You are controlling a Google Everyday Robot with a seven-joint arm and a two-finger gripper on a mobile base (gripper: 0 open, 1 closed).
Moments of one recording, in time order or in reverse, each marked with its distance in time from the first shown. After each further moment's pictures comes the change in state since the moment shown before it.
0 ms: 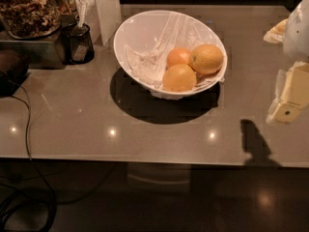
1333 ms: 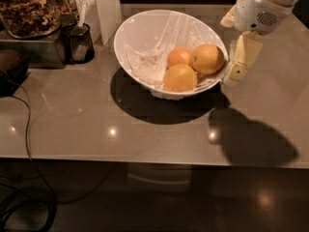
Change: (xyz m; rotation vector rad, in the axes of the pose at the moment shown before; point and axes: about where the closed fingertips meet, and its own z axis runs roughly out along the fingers) arm -0.061 -0.087 0.052 -0.077 -0.113 -0.075
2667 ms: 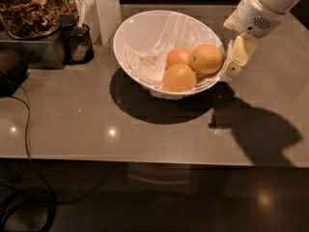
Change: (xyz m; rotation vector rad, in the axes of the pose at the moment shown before) arm 0.009 -0.039 0.029 0.021 -0.060 0.075
